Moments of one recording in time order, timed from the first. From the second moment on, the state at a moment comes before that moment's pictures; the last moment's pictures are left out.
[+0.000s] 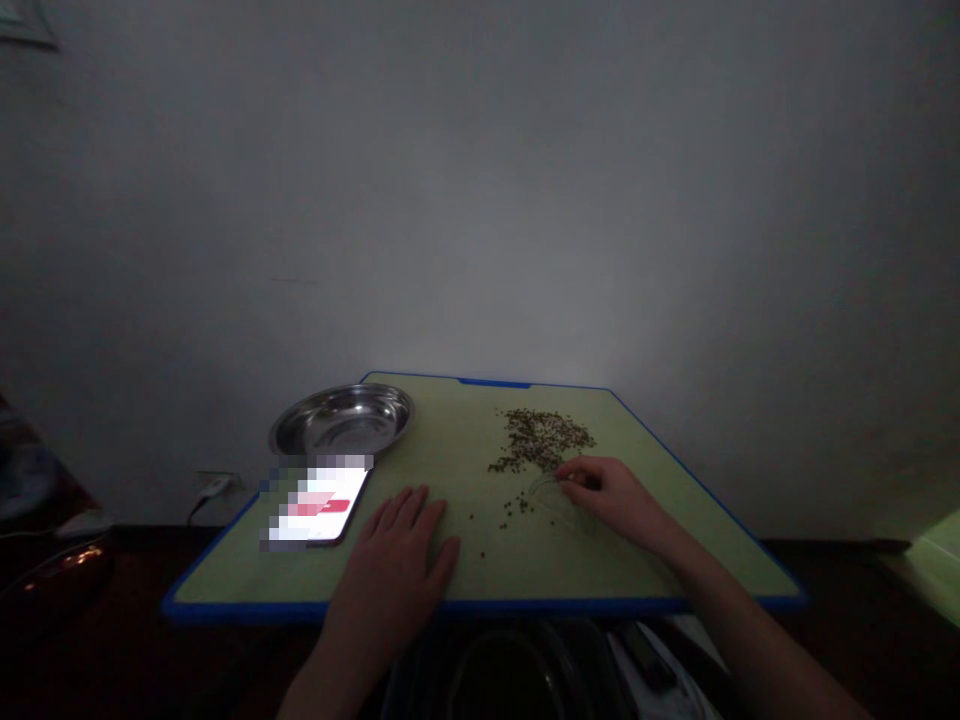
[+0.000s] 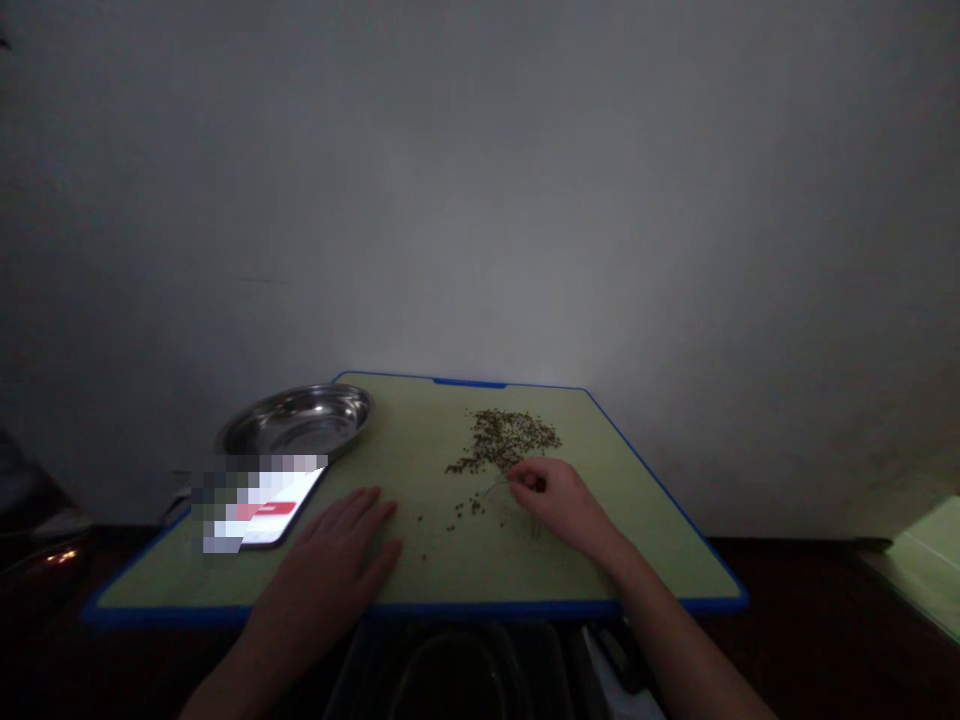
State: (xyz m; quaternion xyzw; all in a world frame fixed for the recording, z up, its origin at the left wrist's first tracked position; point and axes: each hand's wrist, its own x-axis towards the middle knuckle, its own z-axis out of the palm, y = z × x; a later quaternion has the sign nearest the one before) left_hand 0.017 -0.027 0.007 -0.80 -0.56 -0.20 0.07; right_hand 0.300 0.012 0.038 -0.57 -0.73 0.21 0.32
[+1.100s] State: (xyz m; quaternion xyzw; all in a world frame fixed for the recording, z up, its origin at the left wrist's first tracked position) left_hand 0.018 -0.029 0.006 -0.80 -0.56 -0.20 0.06; right_hand 0.239 -0.009 0.059 -0.46 -0.87 -0.04 0.17
